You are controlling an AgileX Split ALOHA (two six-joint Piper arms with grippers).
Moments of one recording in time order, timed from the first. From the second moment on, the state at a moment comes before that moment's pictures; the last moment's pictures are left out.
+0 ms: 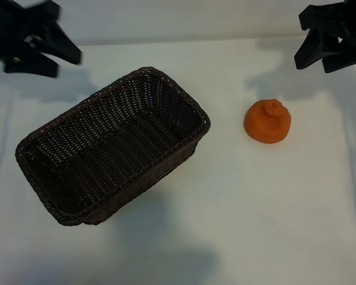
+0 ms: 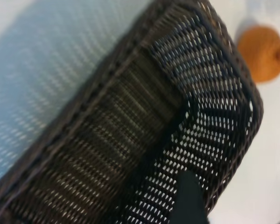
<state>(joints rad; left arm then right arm) 0.06 1.67 -1.48 -0.62 1.18 0.14 0.00 1.61 -1.47 0.44 1.20 -0.08</state>
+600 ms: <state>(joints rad) 0.09 1.32 -1.32 -0.17 1.18 -0.21 0.00 1.61 -1.47 0.44 1.19 -0.07</state>
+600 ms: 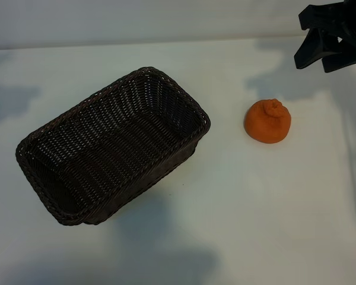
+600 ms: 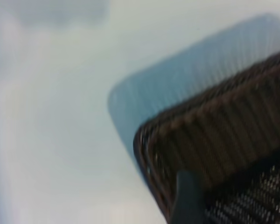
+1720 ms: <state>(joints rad) 0.09 1.32 -0.90 -0.16 0.95 -0.41 0.00 1.61 -1.47 0.44 1.19 -0.08</state>
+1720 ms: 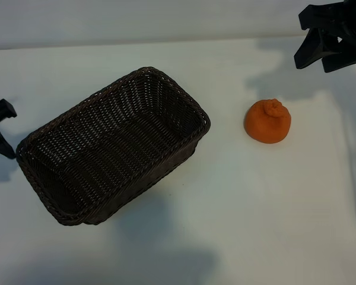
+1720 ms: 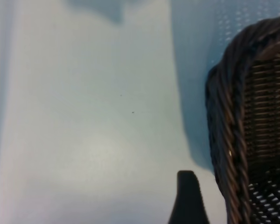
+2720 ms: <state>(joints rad) 0.09 1.50 -0.89 -0.29 0.83 -0.35 0.00 1.61 -1.47 0.44 1.19 -0.07</state>
